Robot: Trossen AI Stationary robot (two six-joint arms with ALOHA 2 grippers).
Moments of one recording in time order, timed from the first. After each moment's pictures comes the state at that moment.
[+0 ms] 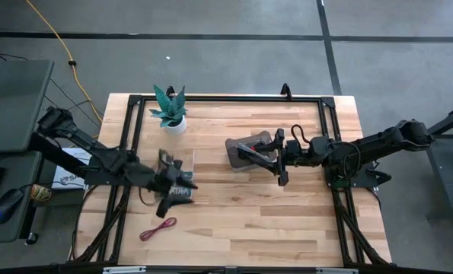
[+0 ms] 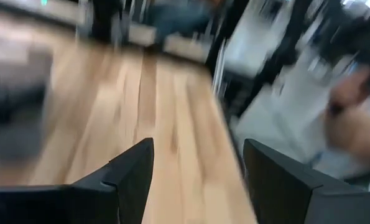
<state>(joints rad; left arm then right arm) -0.40 1.03 0.65 0.05 -0.26 -0.46 0.15 1.08 0.51 0.69 0.12 0.03</state>
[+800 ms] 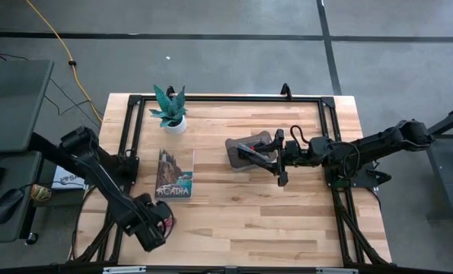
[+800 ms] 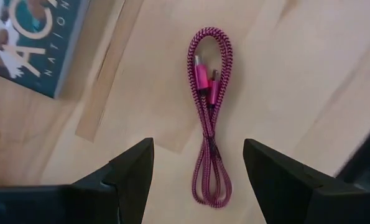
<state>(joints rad) -0.78 1.59 1.04 -0.96 -0.06 -1.35 0.15 1.08 0.51 0.67 0.12 0.02</state>
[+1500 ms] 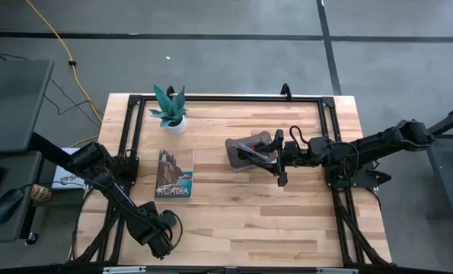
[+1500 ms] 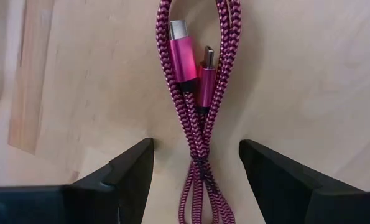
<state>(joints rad) -0.78 1.83 1.04 -0.83 0.04 -1.33 0.15 1.08 0.51 0.65 0.12 0.02</state>
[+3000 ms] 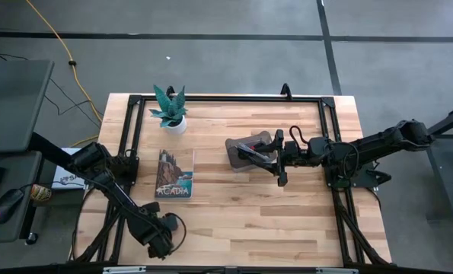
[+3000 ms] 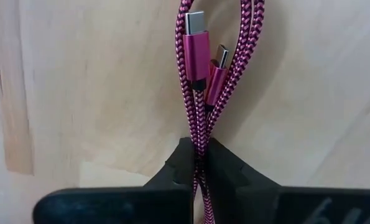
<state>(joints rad) -0.76 1.82 1.06 -0.84 0.07 -1.16 0.15 1.08 0.51 0.65 0.12 0.02</state>
